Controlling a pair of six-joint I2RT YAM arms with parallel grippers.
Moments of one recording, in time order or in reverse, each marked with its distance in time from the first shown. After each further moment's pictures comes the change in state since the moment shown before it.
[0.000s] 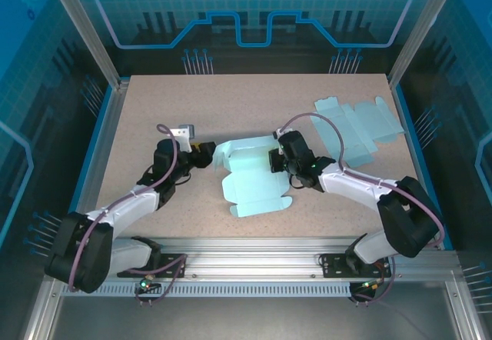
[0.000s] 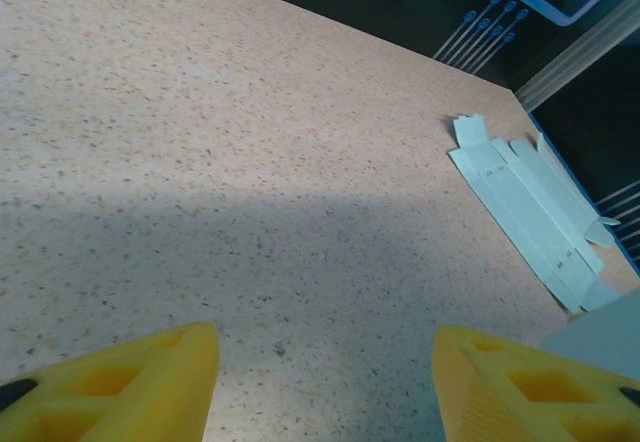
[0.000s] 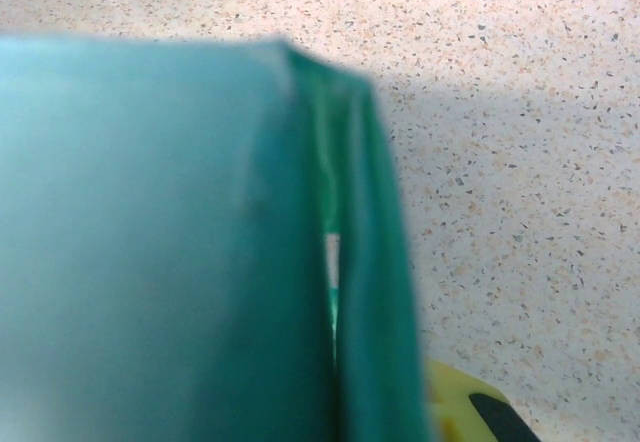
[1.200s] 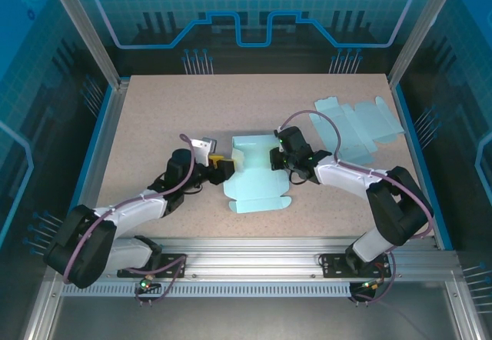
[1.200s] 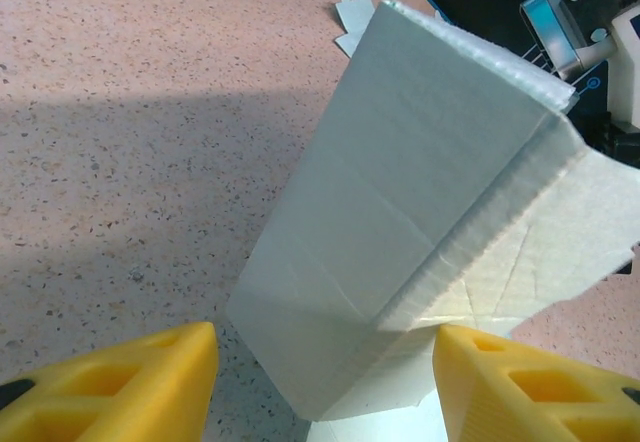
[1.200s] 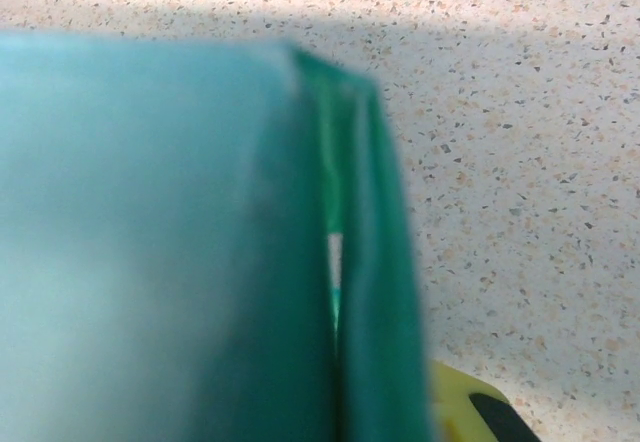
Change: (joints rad) left arm -0.157 0.028 -0.046 0.047 0.100 0.090; right arm -0.048 0.094 0.058 -0.052 -0.054 0.037
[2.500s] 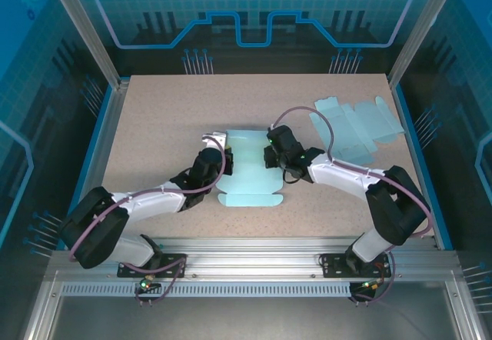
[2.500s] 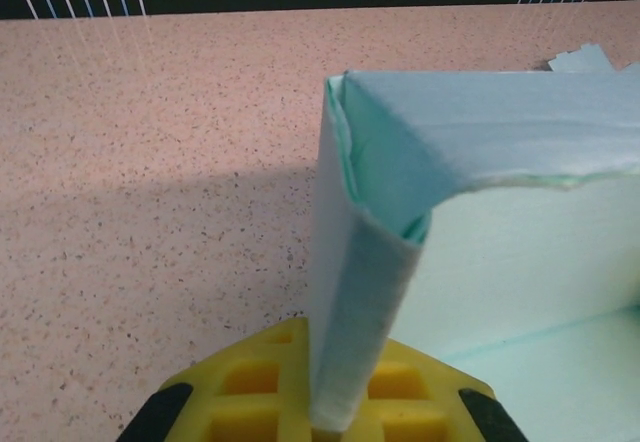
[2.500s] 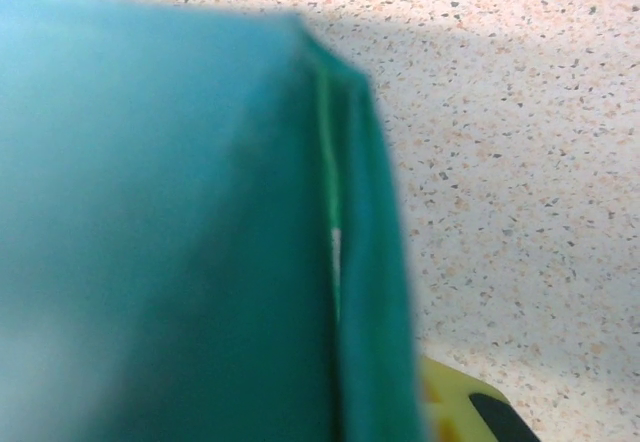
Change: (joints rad) left arm -0.222 0.148 0.157 -0.072 -0.720 0.108; right arm 0.081 0.021 0.094 -0.094 0.162 0.035
